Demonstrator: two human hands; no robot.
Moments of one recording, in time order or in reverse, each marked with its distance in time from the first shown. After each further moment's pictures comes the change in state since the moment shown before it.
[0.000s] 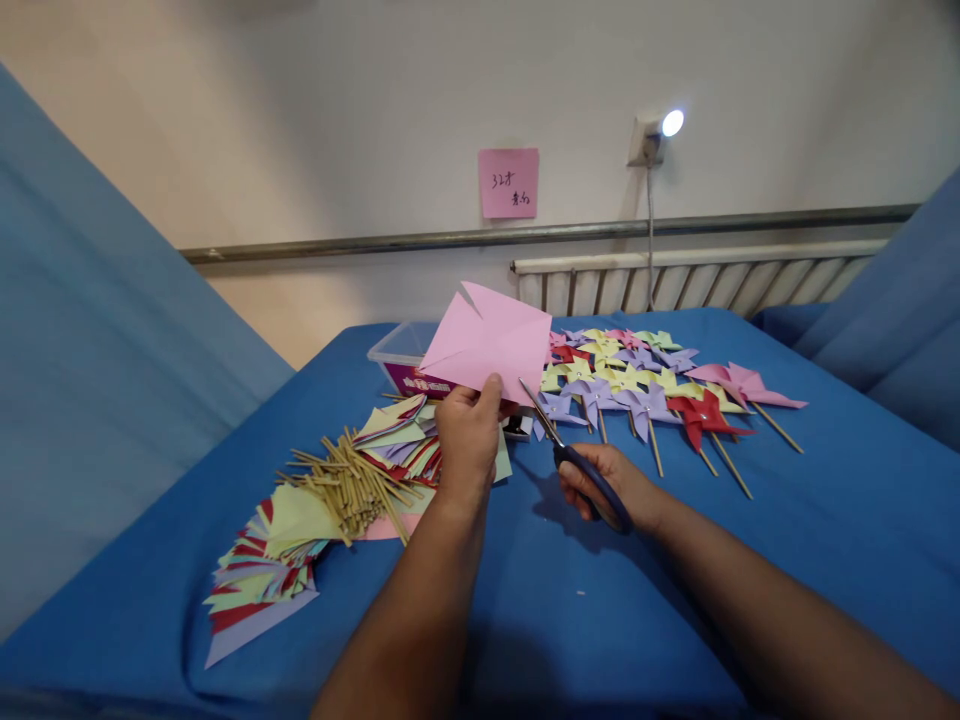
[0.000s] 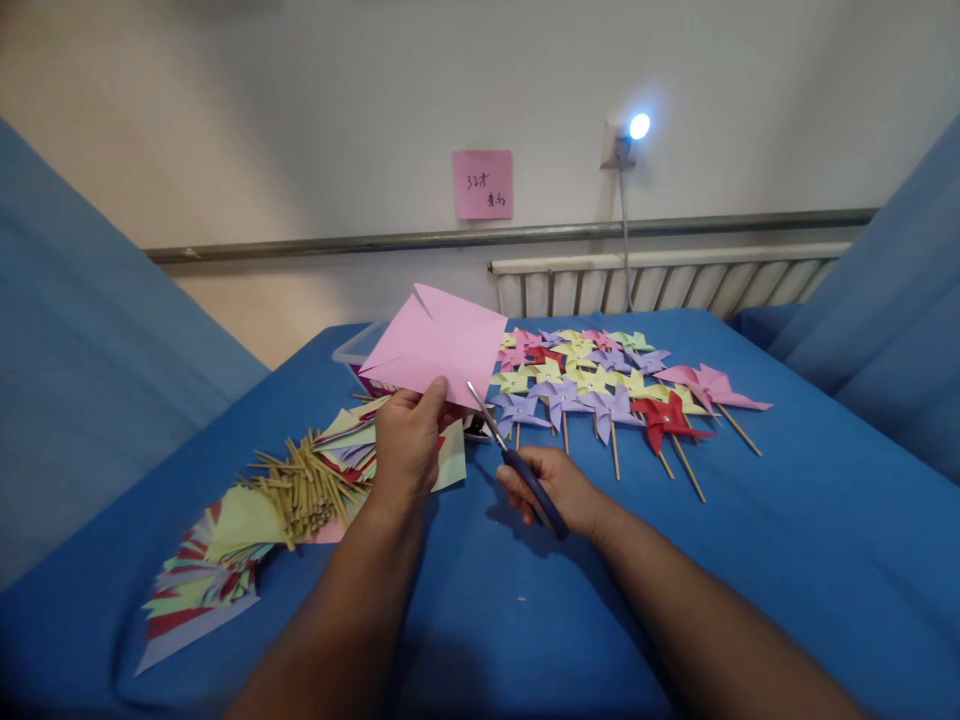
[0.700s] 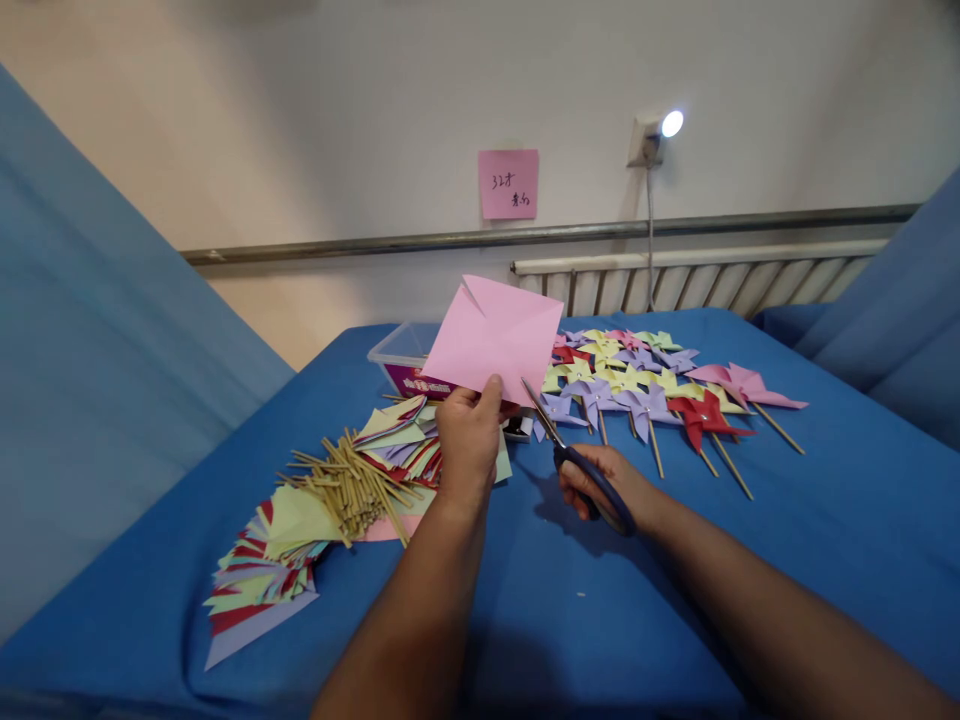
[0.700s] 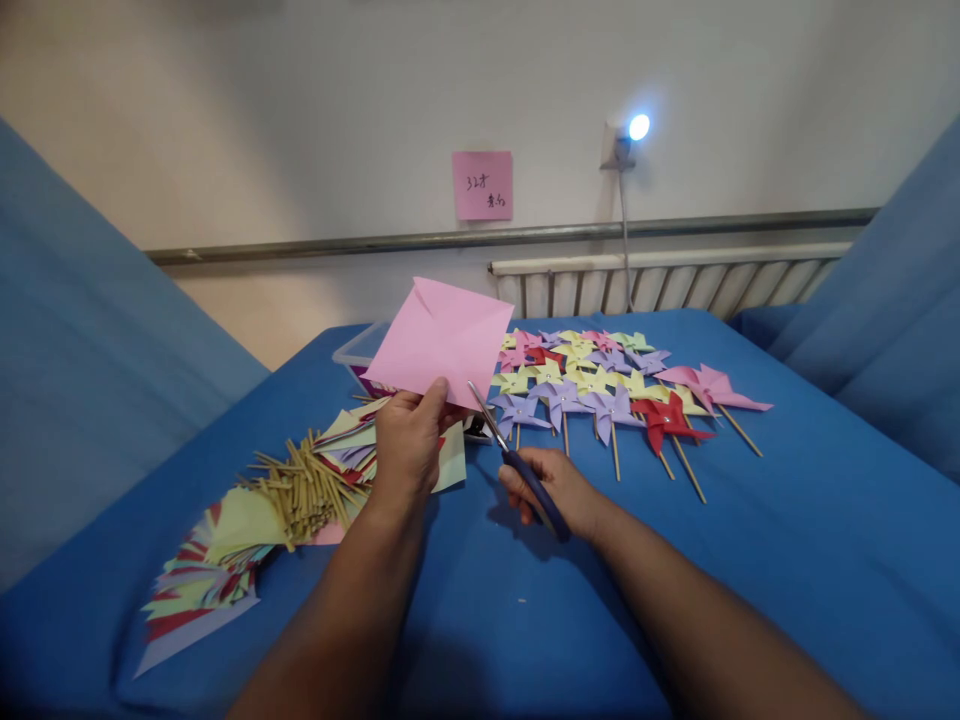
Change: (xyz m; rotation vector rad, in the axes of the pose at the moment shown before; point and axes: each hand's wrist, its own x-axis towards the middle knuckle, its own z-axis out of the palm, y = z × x) left_hand -0.002 0.002 0.000 -0.004 -0.010 -0.010; right_hand 0.000 0.001 0.002 -0.021 0.009 -0.027
